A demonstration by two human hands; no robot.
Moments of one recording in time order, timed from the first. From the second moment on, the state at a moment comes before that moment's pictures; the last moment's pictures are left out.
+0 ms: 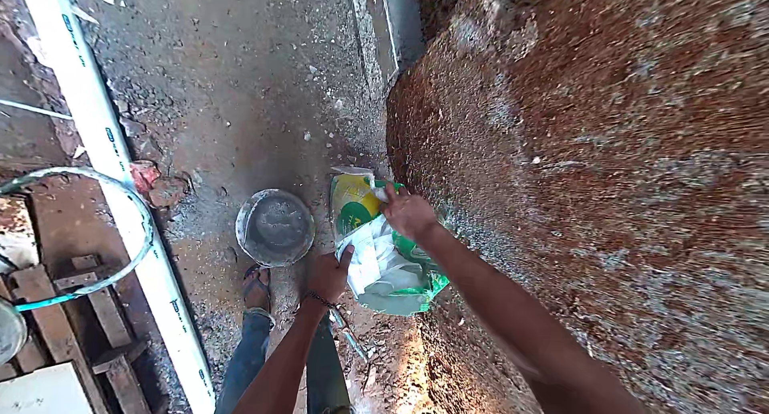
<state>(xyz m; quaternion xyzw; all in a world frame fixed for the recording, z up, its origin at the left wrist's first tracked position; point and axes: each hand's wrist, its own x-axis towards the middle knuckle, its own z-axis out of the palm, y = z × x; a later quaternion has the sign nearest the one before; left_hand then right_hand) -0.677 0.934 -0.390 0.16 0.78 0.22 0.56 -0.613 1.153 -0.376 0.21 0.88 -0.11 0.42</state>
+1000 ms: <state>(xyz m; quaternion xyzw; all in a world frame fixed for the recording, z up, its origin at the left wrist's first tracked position) -0.646 0.923 -0.416 -0.20 0.59 0.46 0.63 -0.556 0.941 -0.358 0.89 0.06 -0.34 -0.30</state>
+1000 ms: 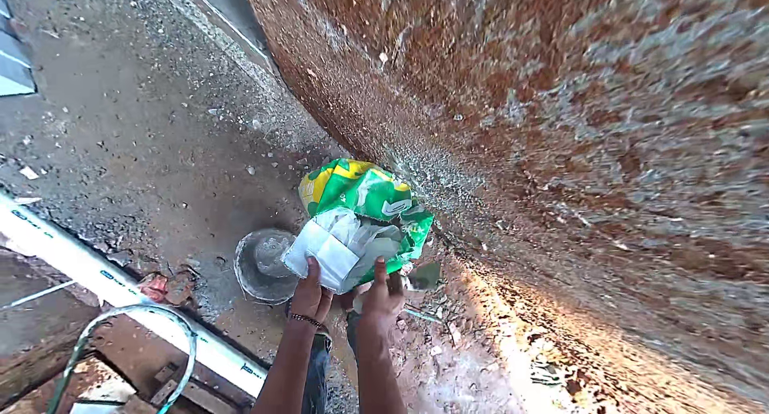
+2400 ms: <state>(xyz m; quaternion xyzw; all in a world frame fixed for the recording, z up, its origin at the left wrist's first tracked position) -0.638 1.116 -0.460 0.67 0.70 0.07 0.25 -0.529 0.884 -0.583 0.89 0.10 -0.39 -0.23</state>
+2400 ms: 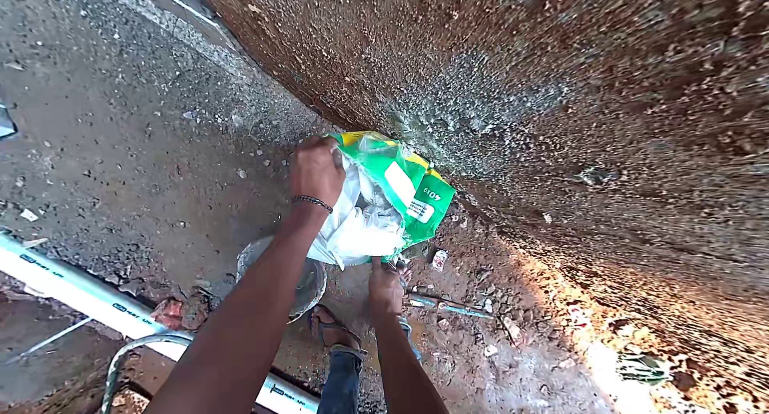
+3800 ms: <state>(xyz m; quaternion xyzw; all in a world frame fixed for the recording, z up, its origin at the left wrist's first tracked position) -0.632 1.012 -0.439 0.76 0.51 -0.16 0.38 -0.453 1.005 -0.378 0.79 0.48 -0.22 0.30</state>
